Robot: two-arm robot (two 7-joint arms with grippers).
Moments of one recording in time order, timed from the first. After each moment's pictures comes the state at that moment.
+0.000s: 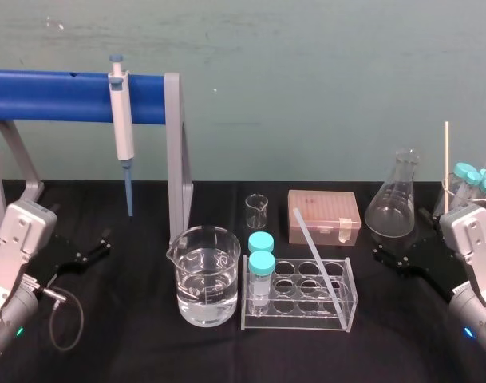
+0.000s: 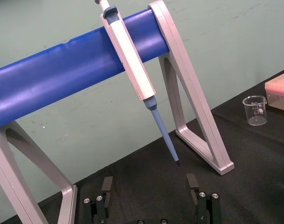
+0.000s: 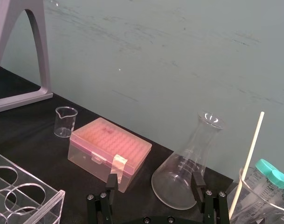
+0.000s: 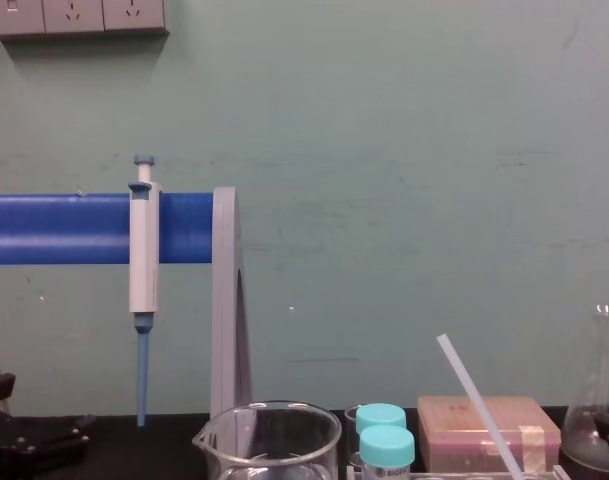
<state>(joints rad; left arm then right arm) -0.20 0.60 0.45 -1.41 -0.25 -0.12 0.03 0.20 0.60 -0.45 -1.41 0.25 -0.12 -0.03</state>
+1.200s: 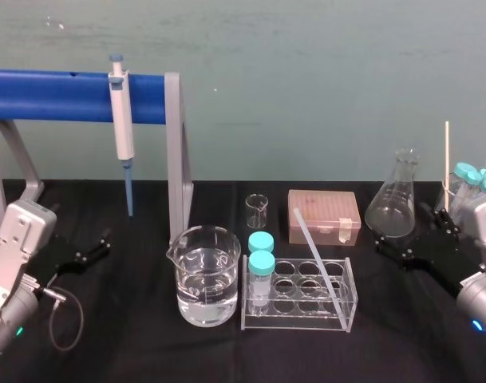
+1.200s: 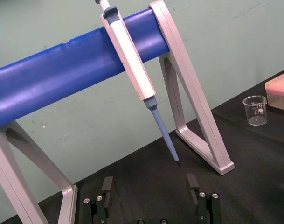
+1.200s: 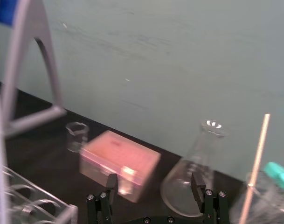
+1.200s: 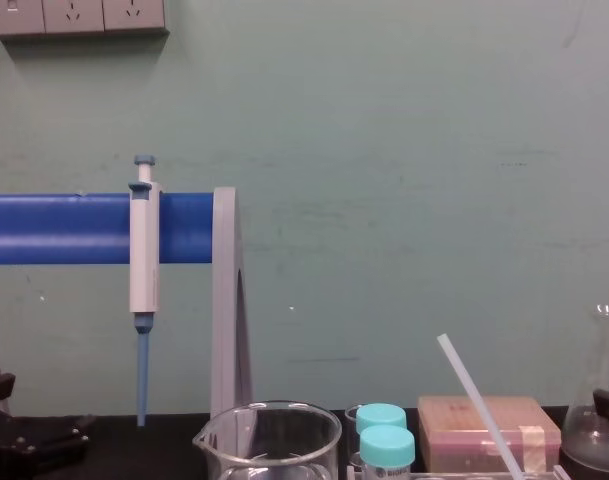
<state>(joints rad) -0.20 0.60 0.45 -1.41 -0.25 -0.12 0.03 0.18 0.61 -0.39 -1.46 0.36 -0.10 0.07</state>
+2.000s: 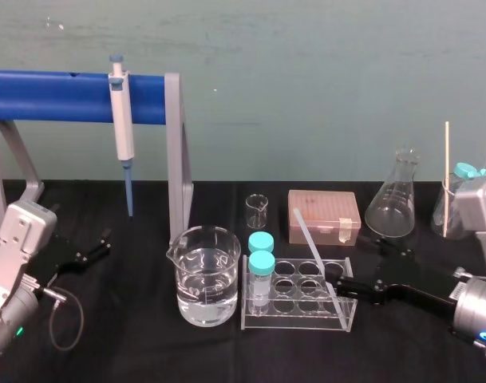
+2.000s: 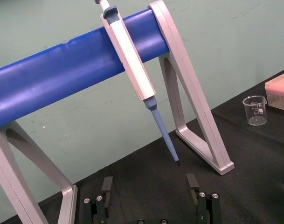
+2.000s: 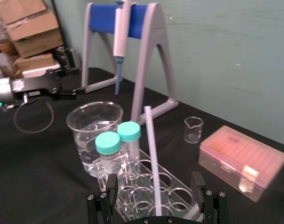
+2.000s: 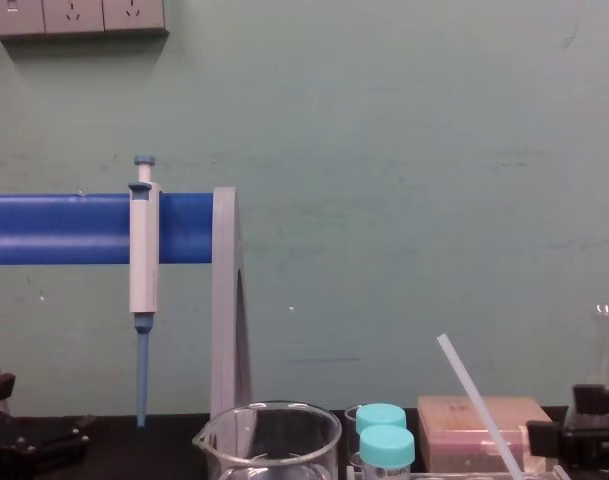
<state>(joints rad) -0.20 0.60 0.45 -1.41 -0.25 -0.12 0.03 0.15 0.72 -0.36 -1.65 0.60 0.16 0.50</state>
